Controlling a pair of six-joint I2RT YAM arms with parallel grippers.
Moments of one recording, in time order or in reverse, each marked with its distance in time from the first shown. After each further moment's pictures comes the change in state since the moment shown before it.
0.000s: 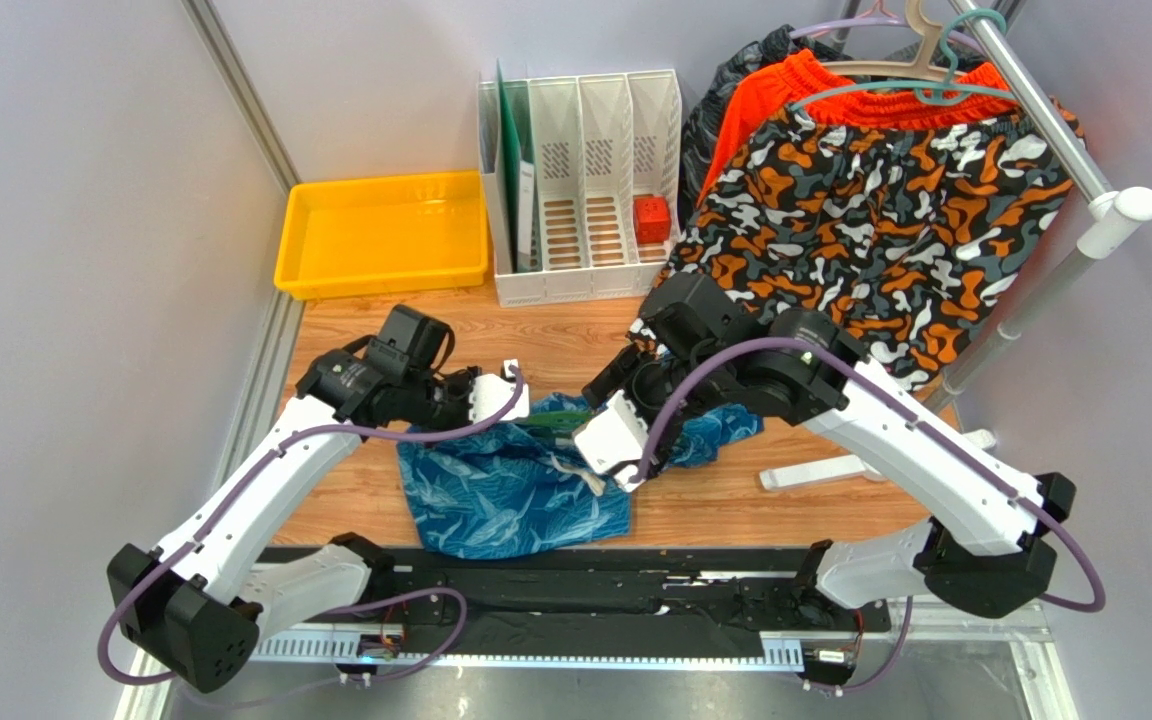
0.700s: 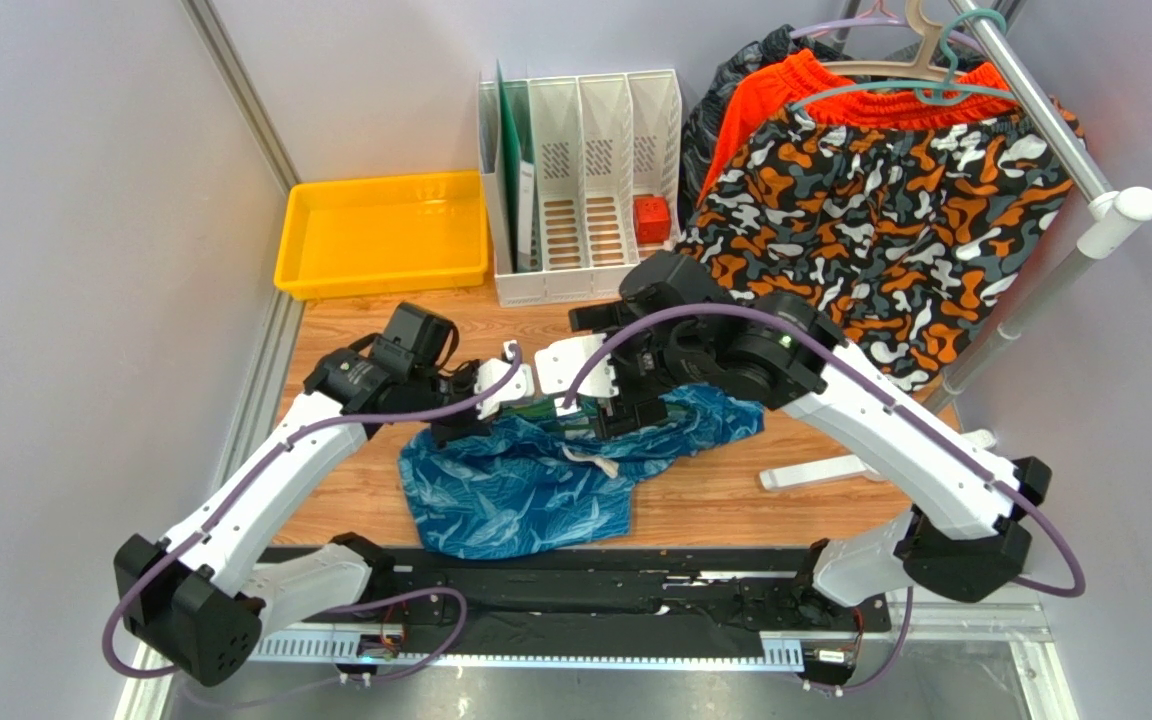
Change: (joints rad) left arm 0.003 0.011 -0.022 0.071 0.027 -0.170; right arm 0.008 0.099 0.095 0.063 0.296 0.379
